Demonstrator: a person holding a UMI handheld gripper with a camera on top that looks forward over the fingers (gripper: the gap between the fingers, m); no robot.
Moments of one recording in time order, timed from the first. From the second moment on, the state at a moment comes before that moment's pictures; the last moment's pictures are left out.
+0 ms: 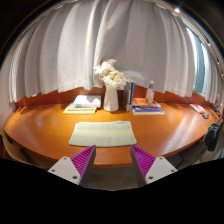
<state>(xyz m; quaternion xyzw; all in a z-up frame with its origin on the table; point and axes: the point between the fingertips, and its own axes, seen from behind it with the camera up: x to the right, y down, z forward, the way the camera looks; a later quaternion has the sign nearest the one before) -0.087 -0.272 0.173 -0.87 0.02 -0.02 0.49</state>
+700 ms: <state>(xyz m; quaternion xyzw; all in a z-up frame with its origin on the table) -0.271 -0.083 -0.012 -0.92 -0.04 -0.01 0.39</state>
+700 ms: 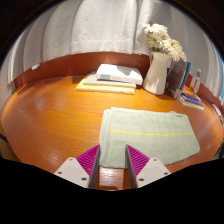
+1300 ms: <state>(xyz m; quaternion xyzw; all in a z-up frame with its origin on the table) -0.153 -0.046 0.126 -0.88 -0.03 -0.07 0.46</state>
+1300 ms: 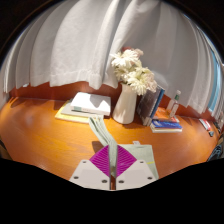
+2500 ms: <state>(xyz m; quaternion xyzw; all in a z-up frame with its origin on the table) -0.079 -0.168 0.296 -0.84 -0.02 0.00 0.54</state>
